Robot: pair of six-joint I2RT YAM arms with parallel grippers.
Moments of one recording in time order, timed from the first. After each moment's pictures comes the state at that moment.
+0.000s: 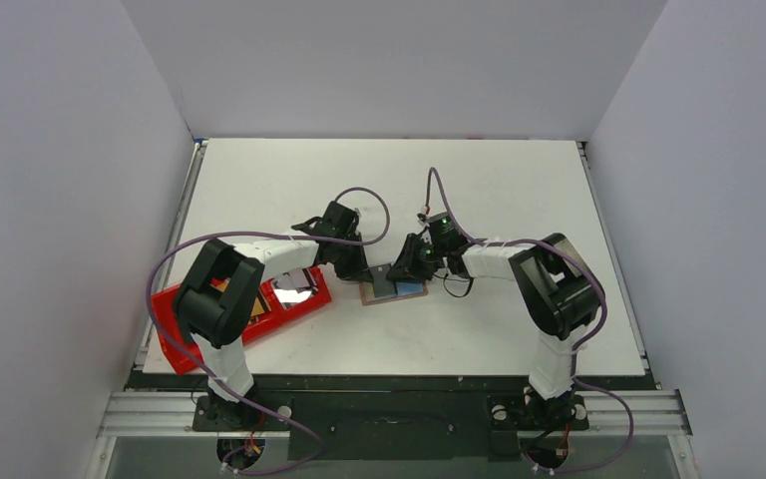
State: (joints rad) left arm -0.55 1.82 1.08 -0.31 0.23 -0.73; right arm 0.54 1.88 0.97 0.04 -0.43 0.78
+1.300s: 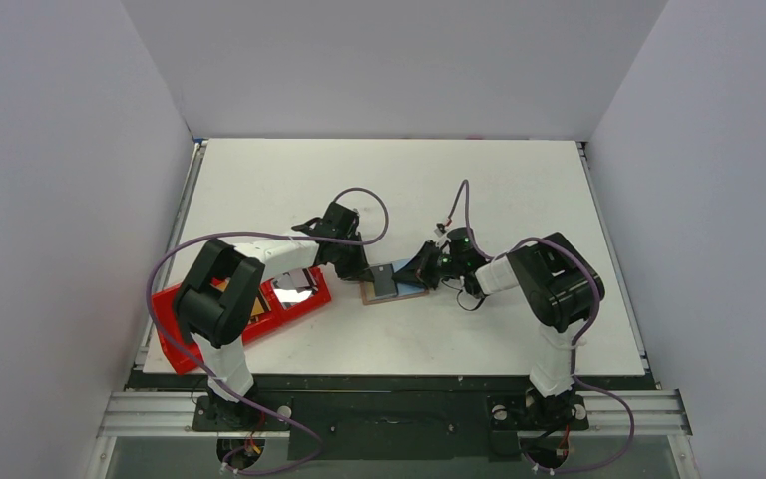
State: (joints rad) left arm -0.55 1.82 1.08 -0.30 0.23 -0.77; right arm 0.45 1.91 0.72 0.55 -0.60 1.06
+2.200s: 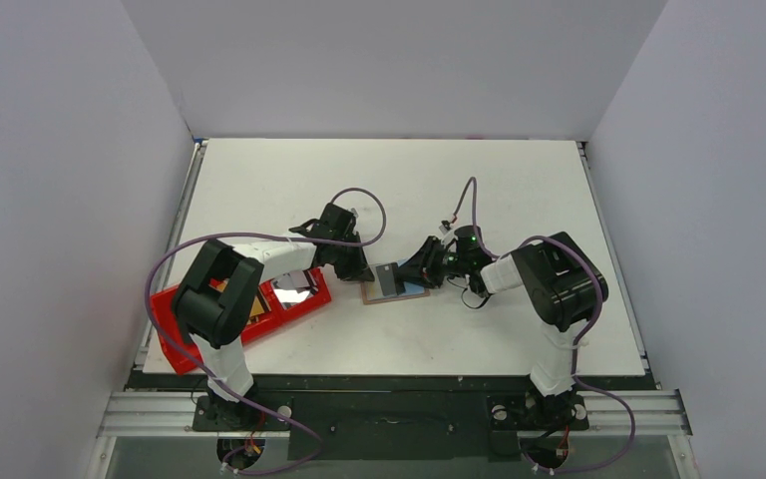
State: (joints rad) left arm -0.53 1.82 1.04 -0.25 0.26 -0.77; right arm 0.40 1.91 0.71 0.58 -0.65 1.04
